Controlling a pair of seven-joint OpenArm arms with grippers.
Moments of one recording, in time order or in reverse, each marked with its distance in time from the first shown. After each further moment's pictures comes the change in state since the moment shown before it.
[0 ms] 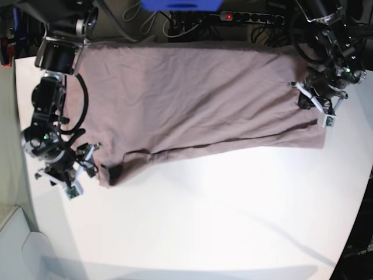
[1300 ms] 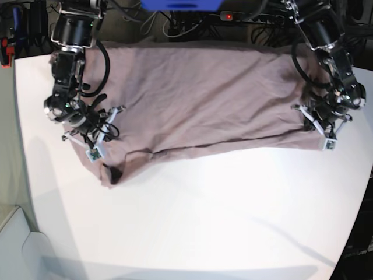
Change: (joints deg) left arm -12.2 -1.6 -0.1 -8.8 11.2 -0.2 -3.8; right arm -8.9 -4.0 -0.2 -6.6 1.9 0.0 4.0
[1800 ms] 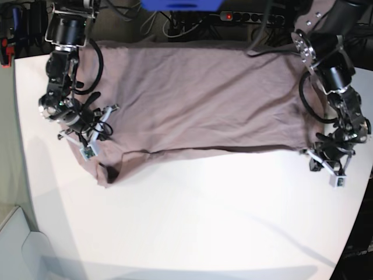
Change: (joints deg) left arm -17.2 -3.9 0.0 -19.6 0.9 0.6 -11.2; right arm -0.8 2.7 0.0 -1.6 1.7 0.2 2.4
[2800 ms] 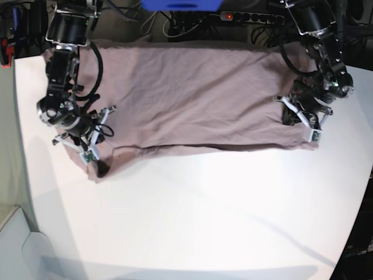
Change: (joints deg) left arm 23.6 6.3 4.9 22.8 -11.8 -0.7 9.0; right arm 0.3 -1.0 -0.3 7.5 -3.2 0.2 -5.5
